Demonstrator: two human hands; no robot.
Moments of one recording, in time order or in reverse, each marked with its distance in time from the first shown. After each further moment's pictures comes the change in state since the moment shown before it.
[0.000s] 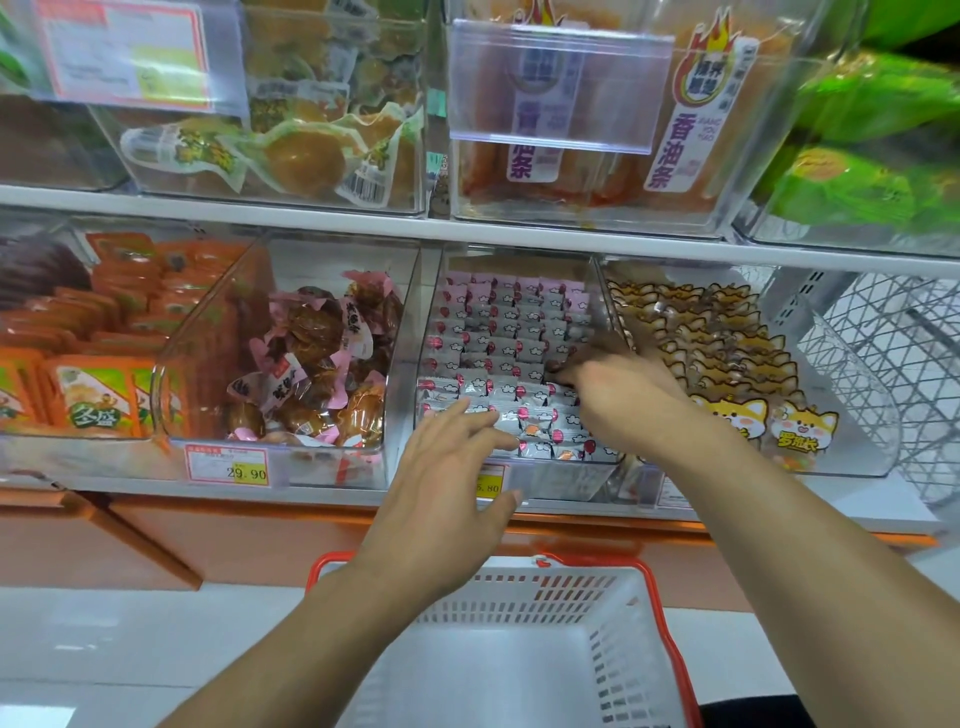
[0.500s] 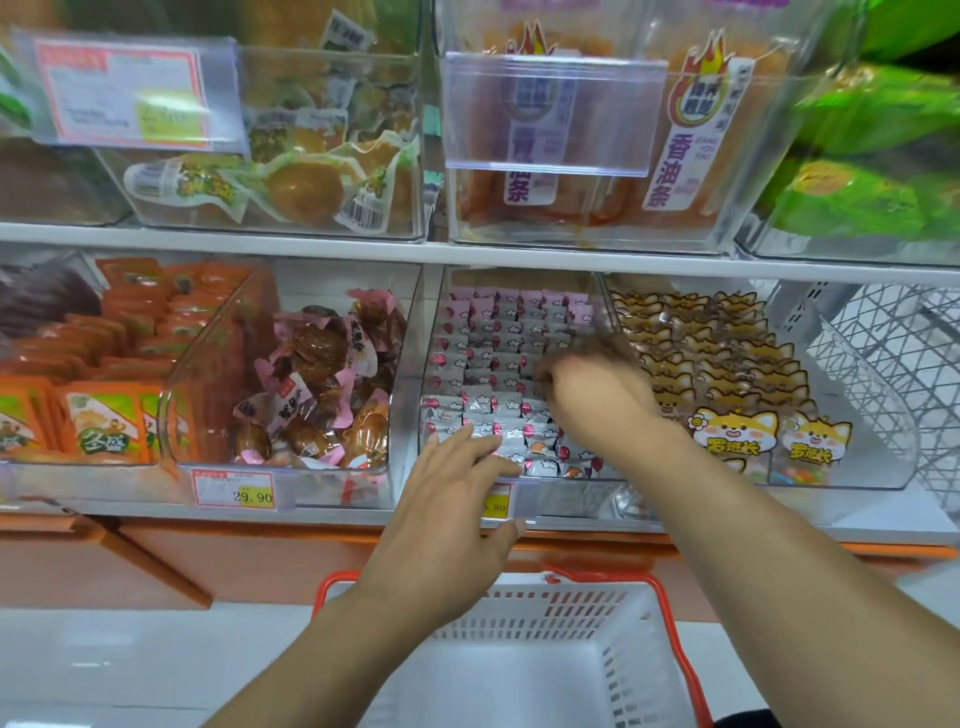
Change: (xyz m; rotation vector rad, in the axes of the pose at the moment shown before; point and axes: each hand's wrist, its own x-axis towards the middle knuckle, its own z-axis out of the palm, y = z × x) left_hand 0.002 -0.008 0.003 0.060 -0.081 0.036; right_hand 0.025 -0.035 -0.012 0.198 -0.070 0.235
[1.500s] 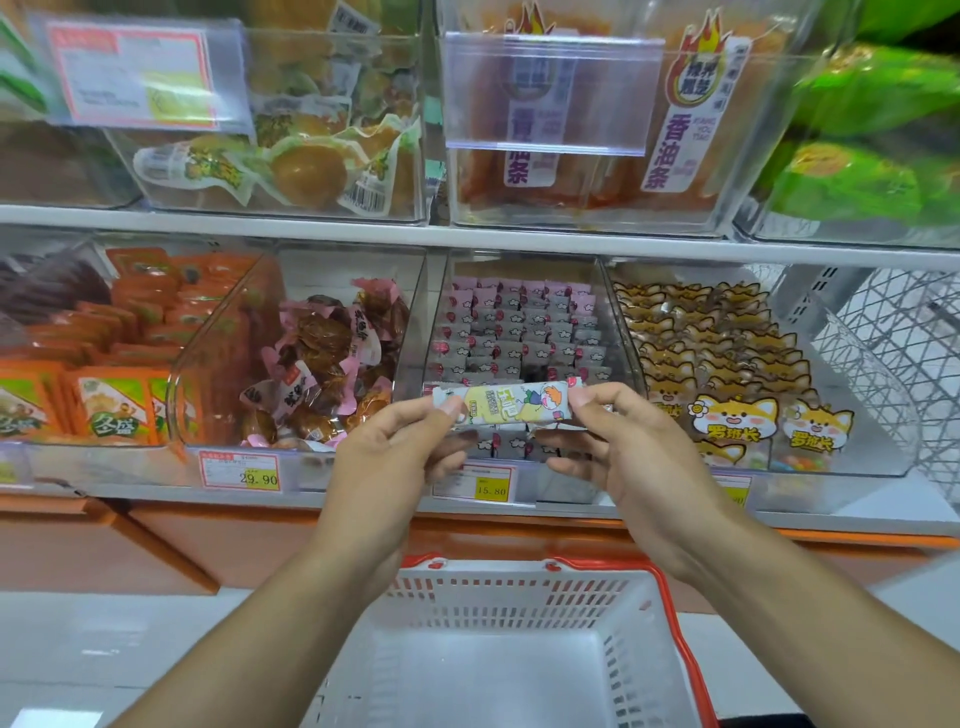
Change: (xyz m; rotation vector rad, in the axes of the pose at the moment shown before) left_hand 0.001 0.003 -0.035 -1.343 0.324 -0.543; right_hand -0.099 0.005 -0.003 1.802 -0.091 0.263
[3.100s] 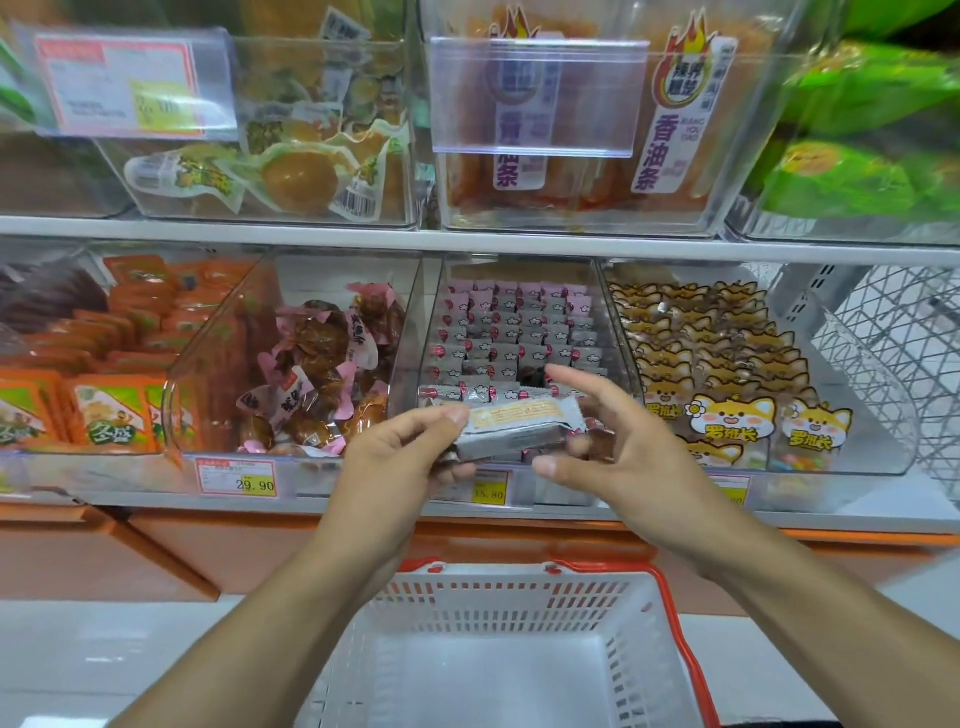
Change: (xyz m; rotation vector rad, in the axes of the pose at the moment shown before) left_hand 0.001 0.000 0.002 0.093 -0.114 -0.012; right_hand -0.001 -0.002 -0.021 -0.521 -0.218 -0.194
